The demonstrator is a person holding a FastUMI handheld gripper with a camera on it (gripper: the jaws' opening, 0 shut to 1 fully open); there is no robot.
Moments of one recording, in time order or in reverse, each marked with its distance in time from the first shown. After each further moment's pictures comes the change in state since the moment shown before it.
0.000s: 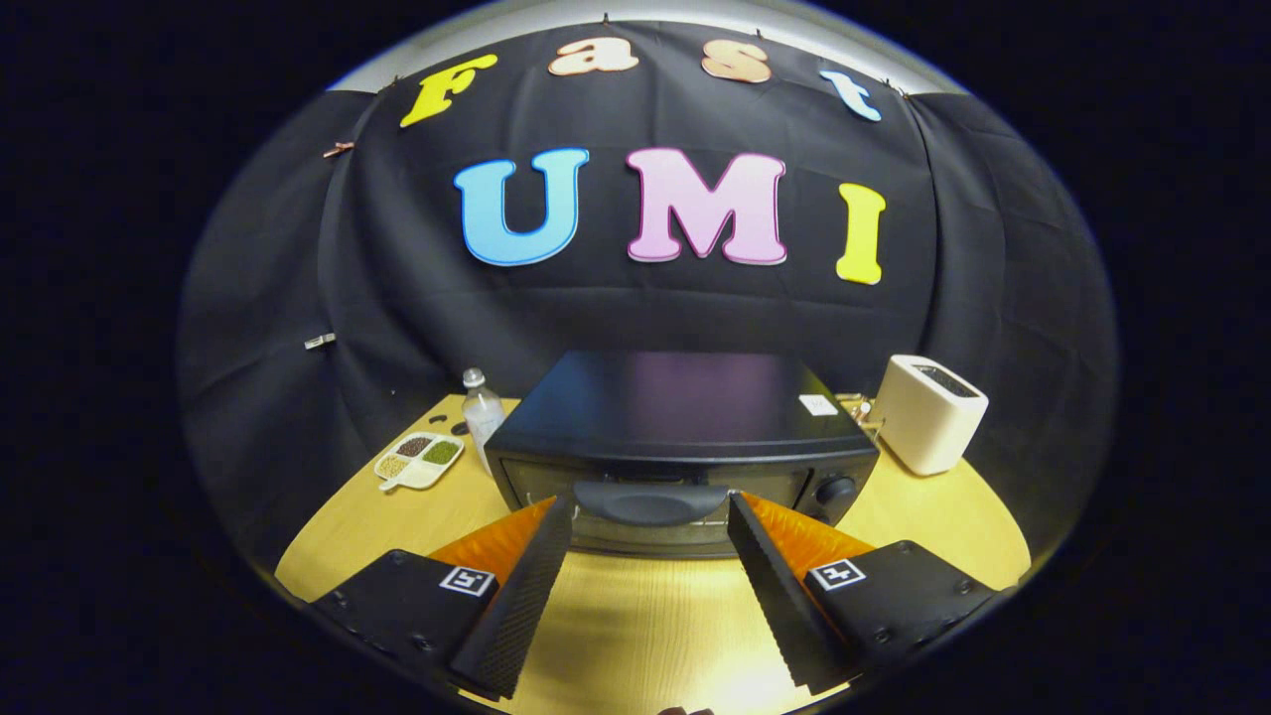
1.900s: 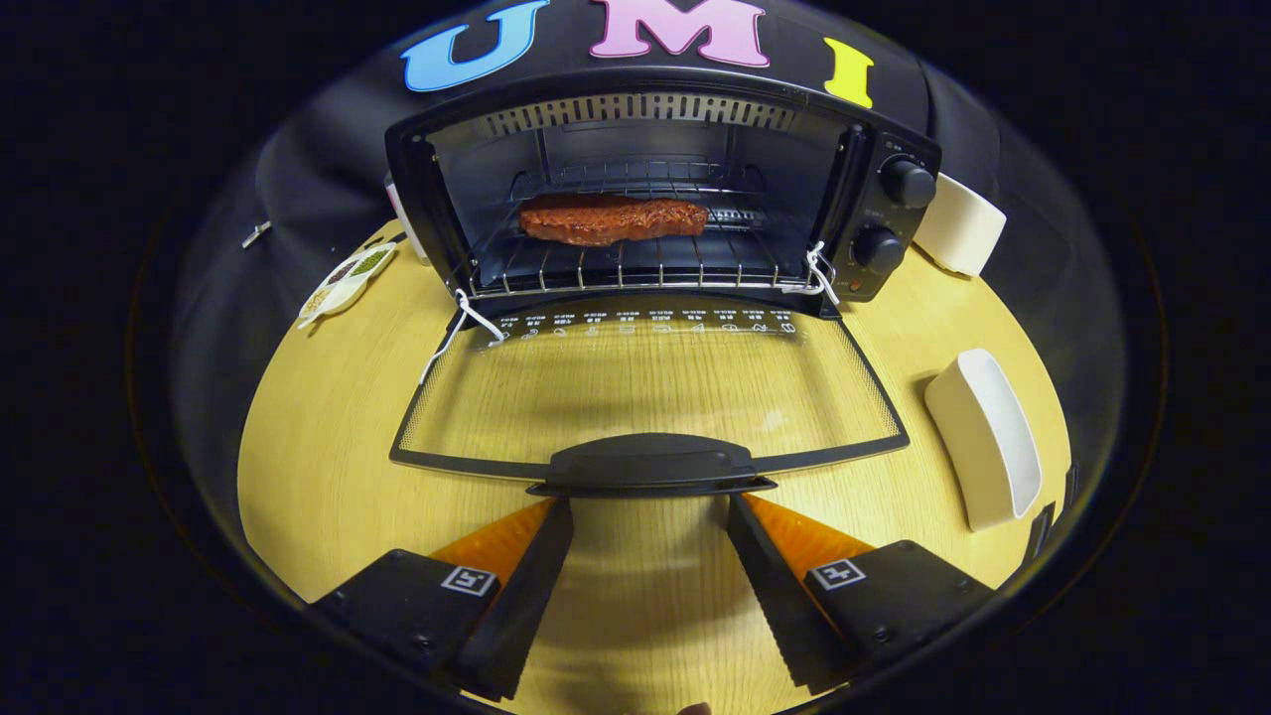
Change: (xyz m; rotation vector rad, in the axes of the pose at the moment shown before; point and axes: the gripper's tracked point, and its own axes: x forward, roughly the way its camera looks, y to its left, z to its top) arm 0.005 0.017 -0.253 0.087 0.606 -0.093
